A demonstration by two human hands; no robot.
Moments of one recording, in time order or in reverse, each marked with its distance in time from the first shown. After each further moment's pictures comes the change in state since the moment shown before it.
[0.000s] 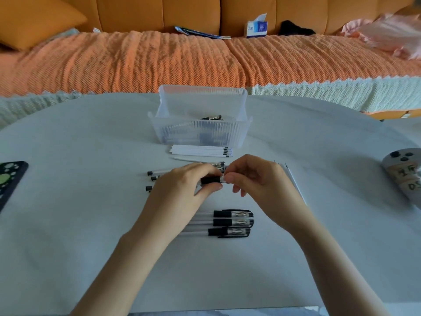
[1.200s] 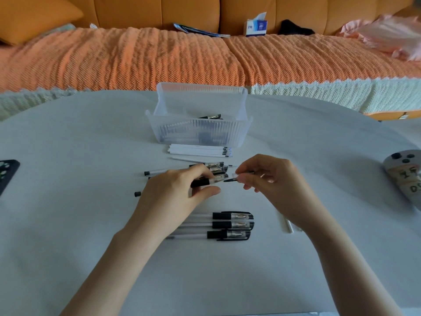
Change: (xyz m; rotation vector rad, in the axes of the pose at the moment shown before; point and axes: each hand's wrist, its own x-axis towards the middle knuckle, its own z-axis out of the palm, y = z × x) left_hand 0.000 -0.017 0.005 0.117 0.031 0.019; right_hand 0.003 0.015 -0.017 -0.146 0.044 0.072
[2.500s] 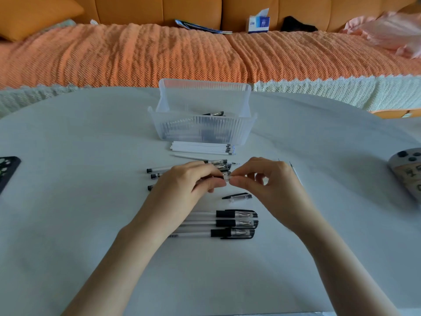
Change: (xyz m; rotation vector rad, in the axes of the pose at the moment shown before) left_hand 0.007 -0.001 0.003 -0.276 -0.099 0.041; right_hand -0.003 -0.011 0.015 -0.013 -0.002 -0.087
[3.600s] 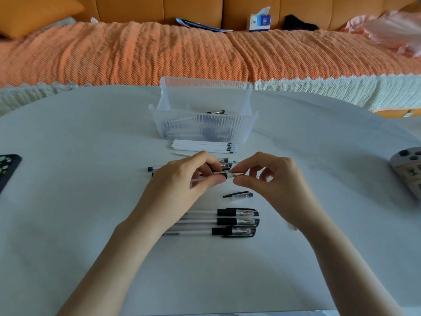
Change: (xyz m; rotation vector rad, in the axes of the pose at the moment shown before) left_hand -0.003 0.004 -0.007 0.046 0.062 -0.050; right_hand 0.001 0.002 -0.003 0.036 0.028 0.021
